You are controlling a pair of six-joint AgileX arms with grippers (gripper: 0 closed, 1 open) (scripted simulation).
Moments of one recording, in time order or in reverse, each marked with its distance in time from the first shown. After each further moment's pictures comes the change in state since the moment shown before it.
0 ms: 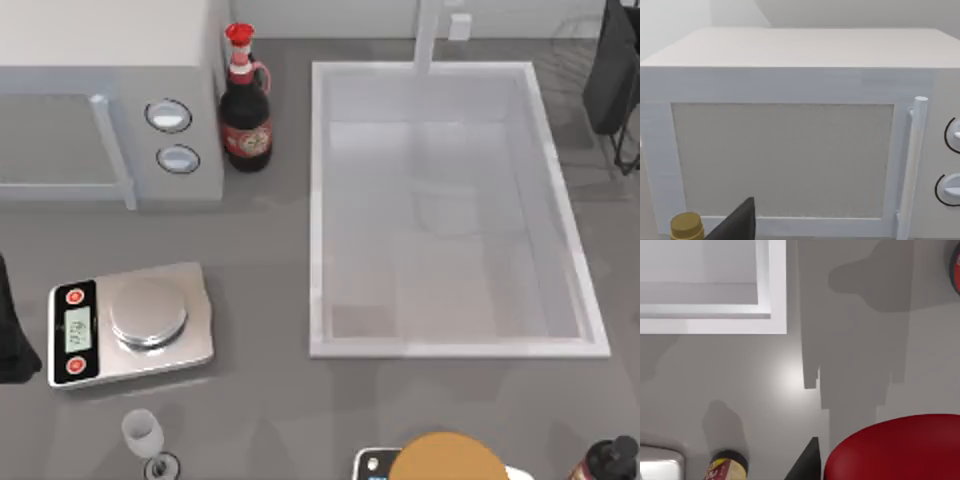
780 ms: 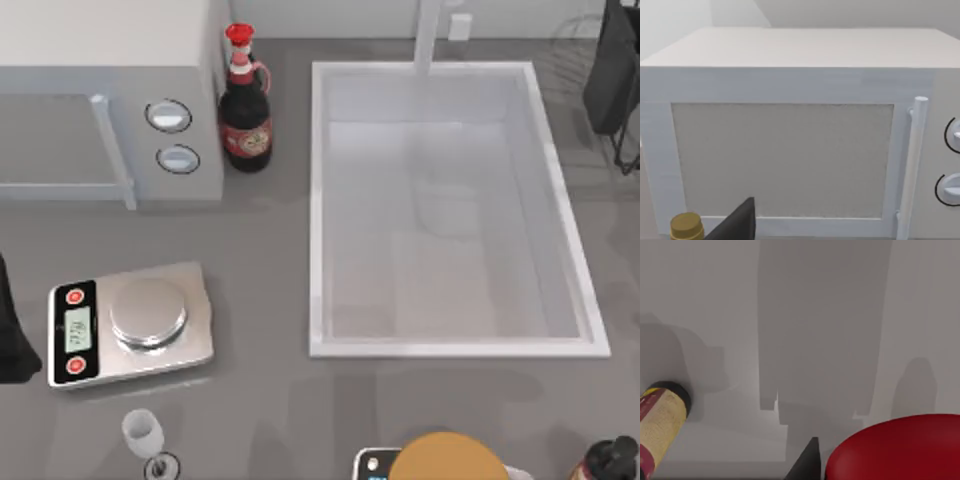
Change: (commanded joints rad) left arm 0.000 0.000 0.000 0.000 0.000 0.000; right arm -0.128 -0.361 -0.483 0.129 -0.006 -0.129
